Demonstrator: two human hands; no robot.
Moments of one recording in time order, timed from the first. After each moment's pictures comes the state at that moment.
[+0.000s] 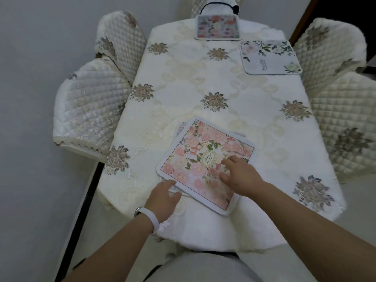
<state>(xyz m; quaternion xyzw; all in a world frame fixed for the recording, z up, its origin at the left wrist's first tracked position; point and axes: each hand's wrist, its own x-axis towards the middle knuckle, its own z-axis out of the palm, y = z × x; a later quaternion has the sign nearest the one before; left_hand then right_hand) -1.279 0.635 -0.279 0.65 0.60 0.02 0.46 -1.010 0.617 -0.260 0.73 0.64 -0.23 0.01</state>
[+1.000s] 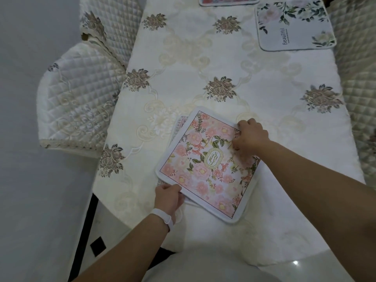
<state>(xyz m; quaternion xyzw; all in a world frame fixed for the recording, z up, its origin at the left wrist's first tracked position) -1.212 0.668 -0.313 0.13 0.75 0.24 0.60 -0.927 0.756 -0.312 0.80 0.54 -0.26 0.03</state>
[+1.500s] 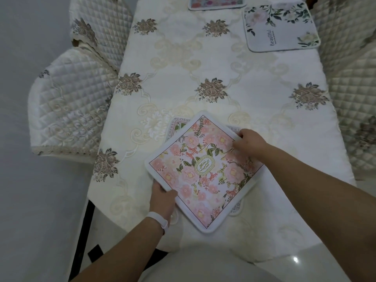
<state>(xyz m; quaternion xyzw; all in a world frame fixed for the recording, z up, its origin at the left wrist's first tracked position) -1.217 0.659 -0.315 0.29 0.72 0.23 0.58 -0.914 0.731 -0.307 0.79 0.45 -0.40 -0.09</state>
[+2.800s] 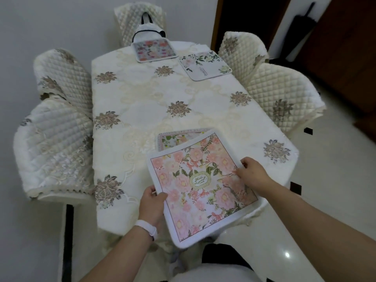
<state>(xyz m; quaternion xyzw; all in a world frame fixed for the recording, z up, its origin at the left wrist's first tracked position) -1.333 0.665 -0.267 0.44 0.58 0.18 0.66 -1.061 0.534 -0.229 0.89 0.22 -0.30 -0.28</state>
